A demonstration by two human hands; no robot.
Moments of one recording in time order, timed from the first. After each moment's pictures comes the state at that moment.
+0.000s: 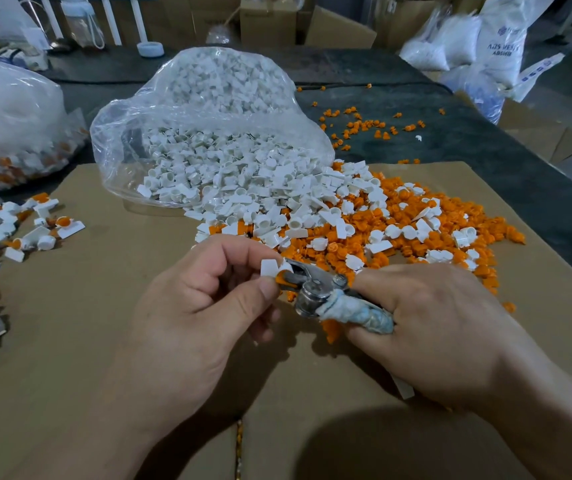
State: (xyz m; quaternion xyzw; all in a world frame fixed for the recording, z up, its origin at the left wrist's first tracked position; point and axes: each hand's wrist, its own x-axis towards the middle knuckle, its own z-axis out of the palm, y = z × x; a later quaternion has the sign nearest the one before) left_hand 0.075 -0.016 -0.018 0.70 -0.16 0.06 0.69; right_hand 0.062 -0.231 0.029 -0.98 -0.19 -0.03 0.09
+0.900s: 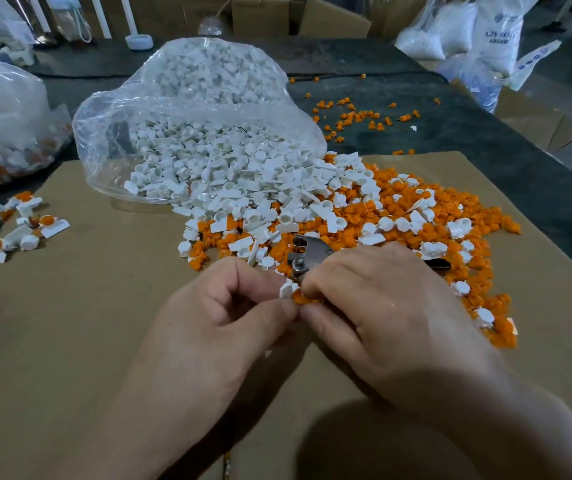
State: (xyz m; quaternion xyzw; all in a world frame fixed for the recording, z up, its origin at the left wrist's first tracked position) left_hand 0.059 -0.032 -0.016 0.77 -0.04 0.02 0.64; right_hand 0.061 -0.211 0.024 -0.95 -0.26 -0.14 0.13
